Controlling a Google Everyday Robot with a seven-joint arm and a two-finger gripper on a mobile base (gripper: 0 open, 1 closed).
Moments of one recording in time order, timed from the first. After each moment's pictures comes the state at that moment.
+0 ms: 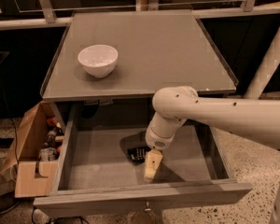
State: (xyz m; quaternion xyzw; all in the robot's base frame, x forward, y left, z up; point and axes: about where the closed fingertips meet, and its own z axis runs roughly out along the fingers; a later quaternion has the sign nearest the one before) arm 0.501 -0.045 0.592 -0.65 0.74 0.14 0.06
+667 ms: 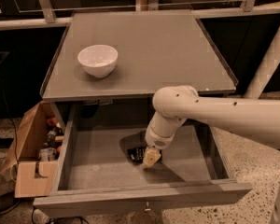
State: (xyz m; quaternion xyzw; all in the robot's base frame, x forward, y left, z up) arm 0.501 -0.045 0.592 -0.65 0.74 0.14 0.06
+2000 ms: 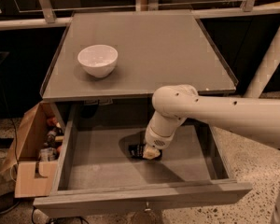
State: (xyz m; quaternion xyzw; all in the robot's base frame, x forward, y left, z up) arm 0.501 -0.045 0.596 -0.65 0.74 0.14 0.06
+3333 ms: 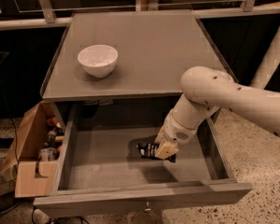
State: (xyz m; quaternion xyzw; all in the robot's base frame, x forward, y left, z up) arm 0.464 -0.081 0.680 -0.64 0.74 0.19 0.08
